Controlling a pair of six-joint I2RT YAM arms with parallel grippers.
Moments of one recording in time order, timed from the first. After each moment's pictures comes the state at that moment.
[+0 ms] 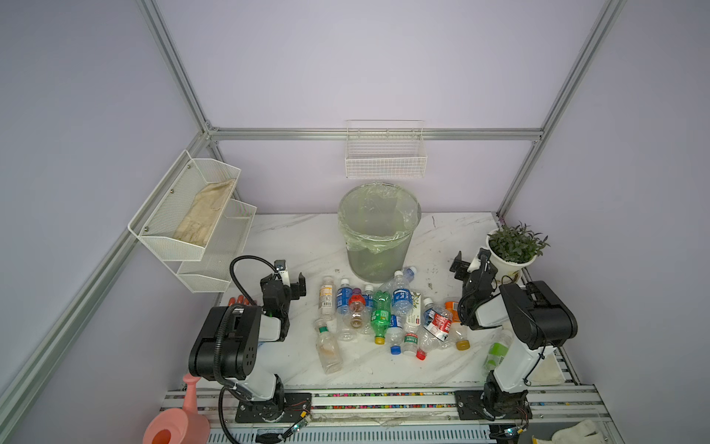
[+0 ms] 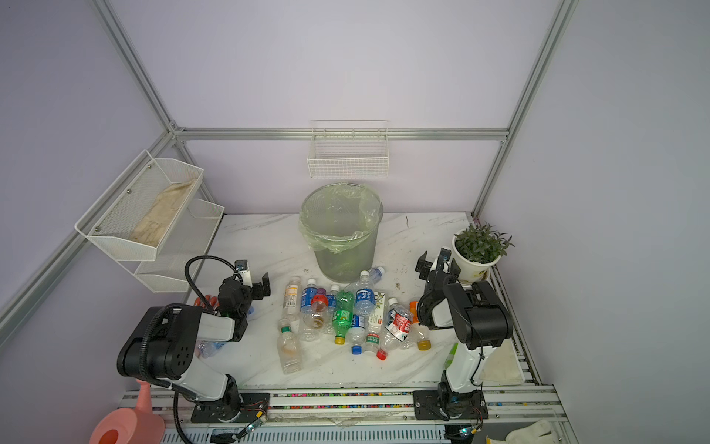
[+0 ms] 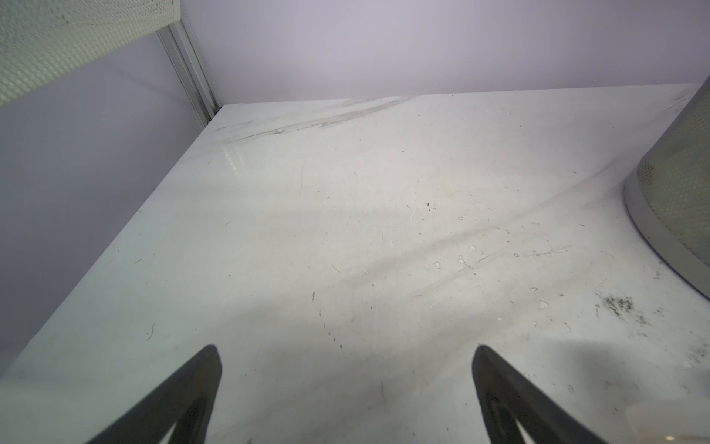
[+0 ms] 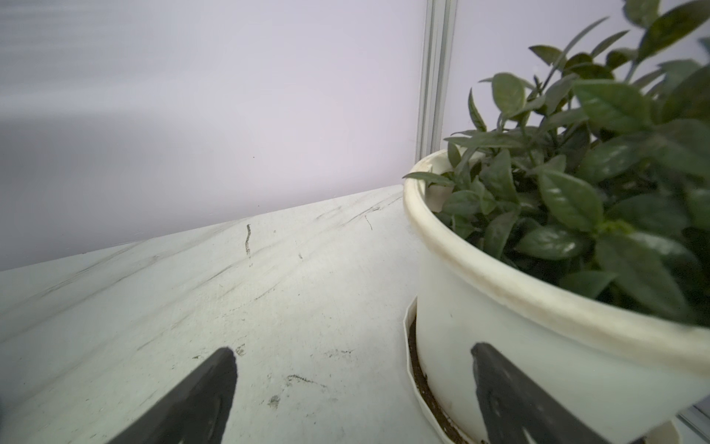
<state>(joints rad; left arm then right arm) 0.01 1.58 0.34 0.92 -0.13 0.04 0.12 1.79 0.45 1.27 0.42 0.10</state>
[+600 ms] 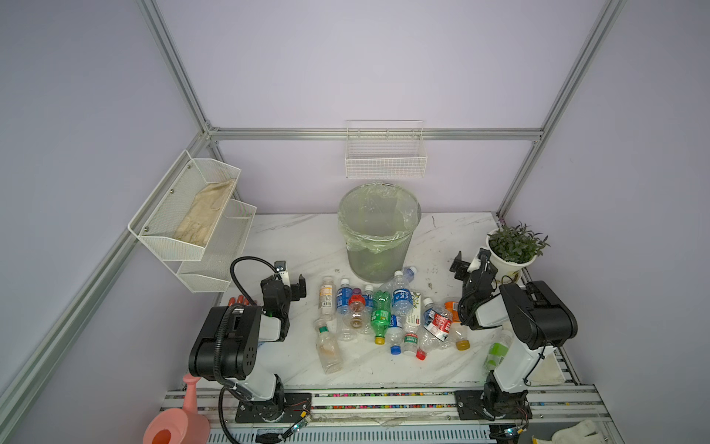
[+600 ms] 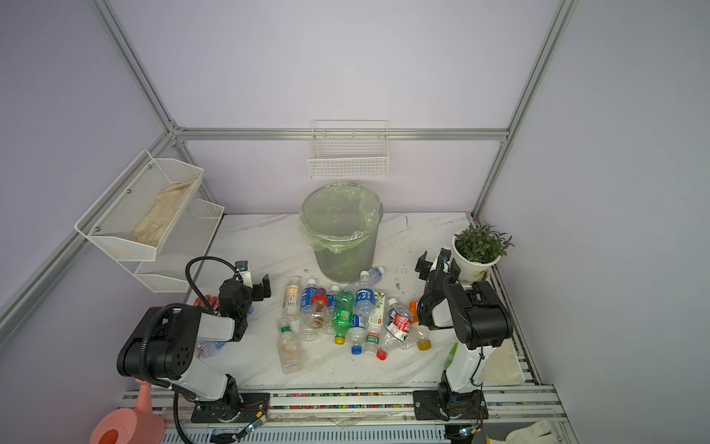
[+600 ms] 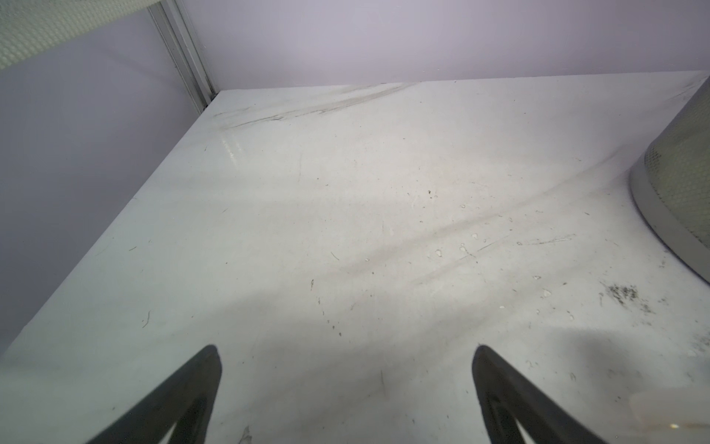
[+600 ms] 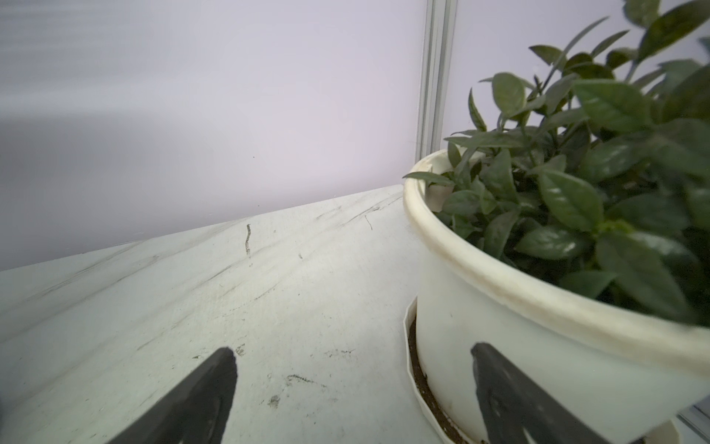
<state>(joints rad) 0.01 1.58 0.34 0.89 -0.13 0.03 0.12 1.79 0.45 1.27 0.42 0.10</state>
